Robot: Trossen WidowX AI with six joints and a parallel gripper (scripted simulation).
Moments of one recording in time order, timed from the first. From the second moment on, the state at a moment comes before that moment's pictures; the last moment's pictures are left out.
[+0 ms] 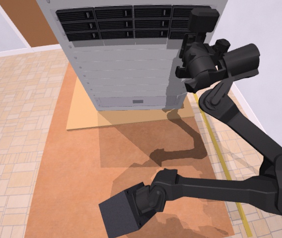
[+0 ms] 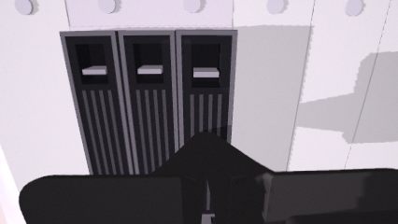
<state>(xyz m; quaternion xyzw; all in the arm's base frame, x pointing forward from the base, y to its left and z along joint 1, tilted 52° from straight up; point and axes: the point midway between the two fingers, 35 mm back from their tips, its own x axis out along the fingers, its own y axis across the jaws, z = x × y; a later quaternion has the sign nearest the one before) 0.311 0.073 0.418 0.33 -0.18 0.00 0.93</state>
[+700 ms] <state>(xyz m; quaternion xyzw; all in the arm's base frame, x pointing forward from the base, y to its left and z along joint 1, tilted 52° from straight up) 0.313 0.073 0.418 0.33 -0.17 0.00 0.93</state>
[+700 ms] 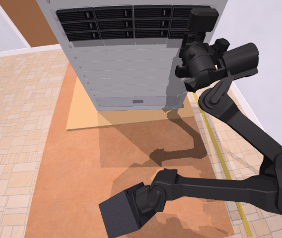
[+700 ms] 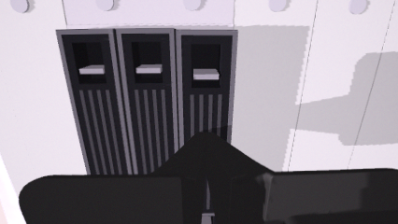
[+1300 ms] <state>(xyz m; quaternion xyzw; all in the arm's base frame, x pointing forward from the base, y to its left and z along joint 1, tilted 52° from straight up) 0.316 0.072 0.420 0.33 -0.17 0.00 0.93</state>
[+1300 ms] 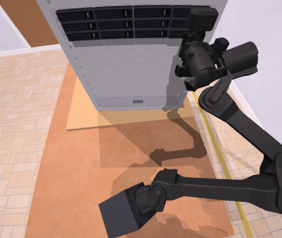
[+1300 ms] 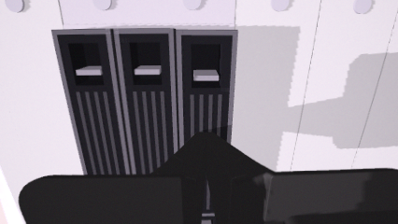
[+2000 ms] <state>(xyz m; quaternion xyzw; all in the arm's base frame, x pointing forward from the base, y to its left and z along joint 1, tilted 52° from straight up) 0.319 0.072 0.421 0.33 -0.17 0.00 0.93</state>
